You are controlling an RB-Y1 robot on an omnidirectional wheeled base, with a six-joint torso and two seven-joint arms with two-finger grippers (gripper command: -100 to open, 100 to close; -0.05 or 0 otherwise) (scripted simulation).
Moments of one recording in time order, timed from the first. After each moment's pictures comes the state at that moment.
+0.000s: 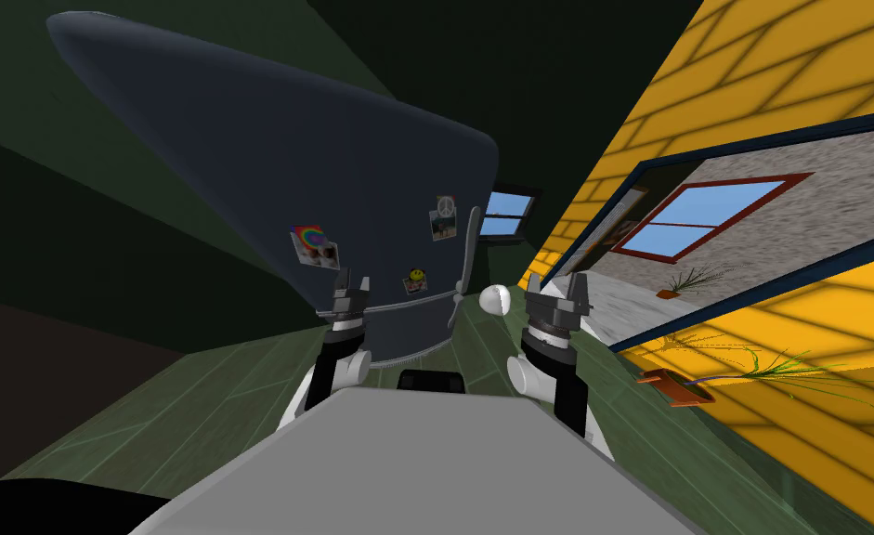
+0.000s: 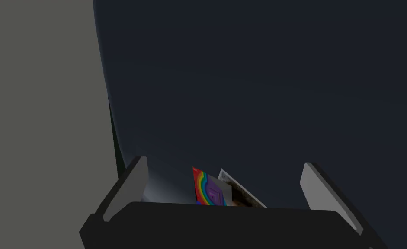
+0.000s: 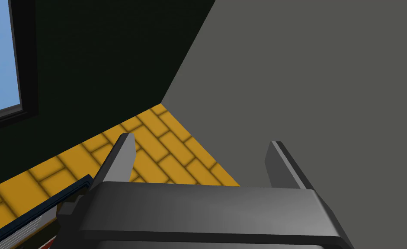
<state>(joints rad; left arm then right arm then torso) 0.50 -0.05 0.02 -2.24 -0.04 -0.51 -0.02 0.47 -0.03 -0.06 -2.33 -0.12 -0.64 0.02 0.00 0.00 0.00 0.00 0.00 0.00</state>
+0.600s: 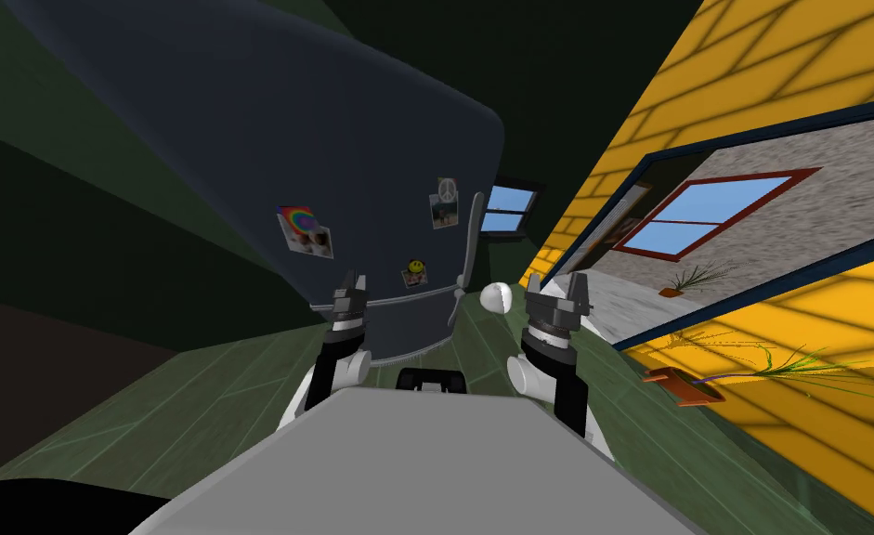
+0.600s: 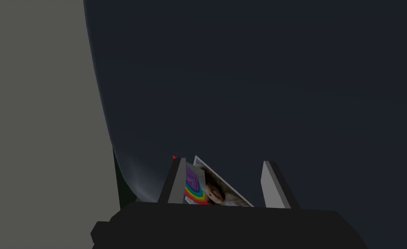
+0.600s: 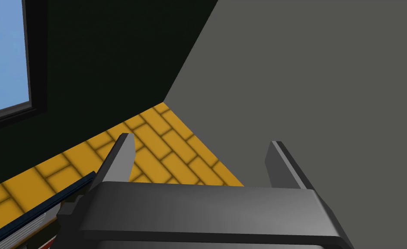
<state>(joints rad) 0.50 -0.05 0.02 -2.24 -0.04 -0.51 -0.02 0.47 -0.03 -0.06 -2.33 -0.12 -0.64 0.02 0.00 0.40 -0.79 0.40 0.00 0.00</state>
